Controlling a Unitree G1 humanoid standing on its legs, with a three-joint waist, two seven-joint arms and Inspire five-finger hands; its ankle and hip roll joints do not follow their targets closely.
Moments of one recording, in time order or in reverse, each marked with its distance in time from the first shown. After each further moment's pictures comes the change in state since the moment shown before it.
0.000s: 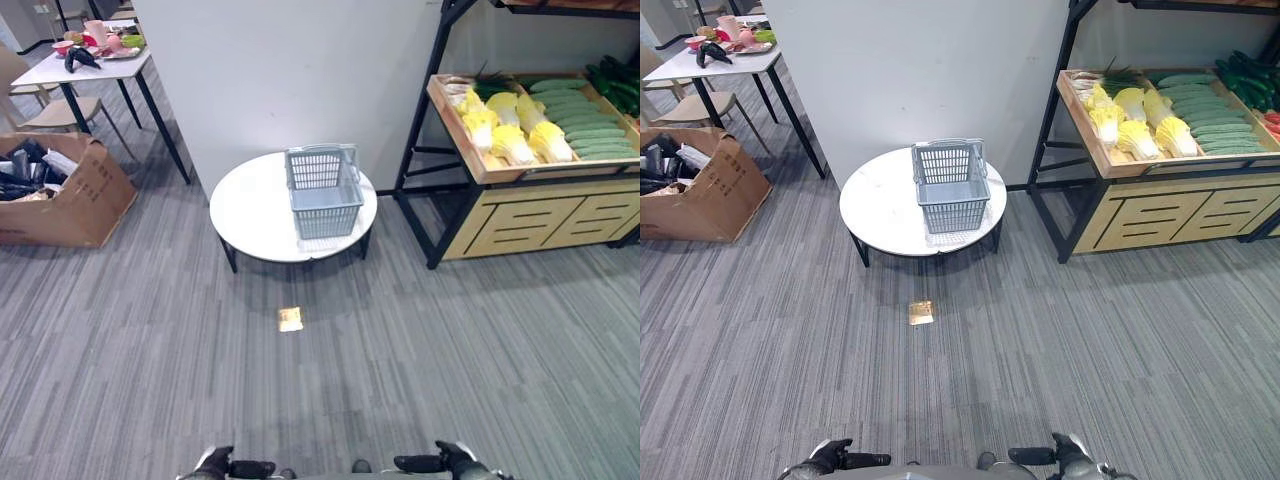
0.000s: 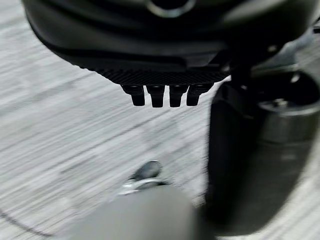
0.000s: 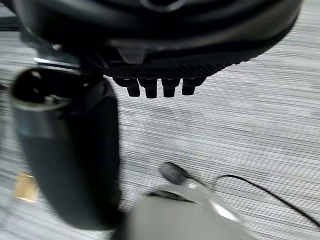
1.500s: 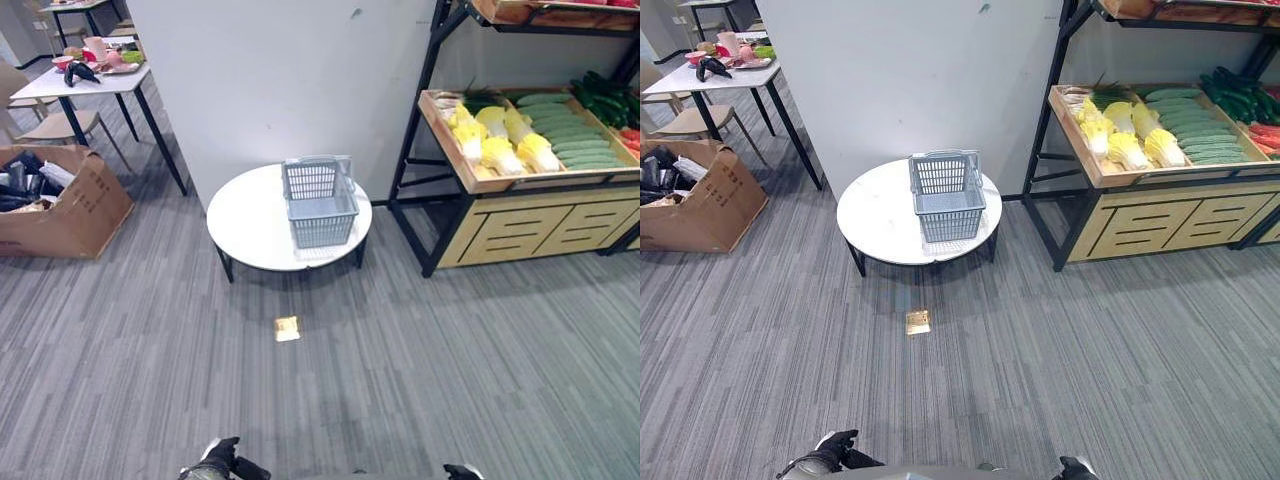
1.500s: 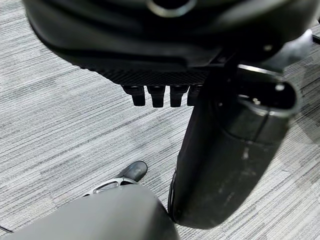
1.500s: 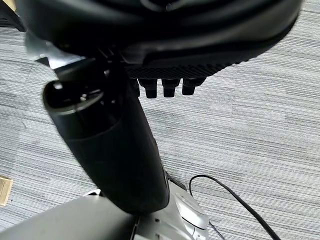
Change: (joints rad) left arm -0.008 -0.008 0.012 0.036 0.000 -0.004 -0.002; right arm 0.069 -0.016 0.029 0.031 -0.006 0.024 0.002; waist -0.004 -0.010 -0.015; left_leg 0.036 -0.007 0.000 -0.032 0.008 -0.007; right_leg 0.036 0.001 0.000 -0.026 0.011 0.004
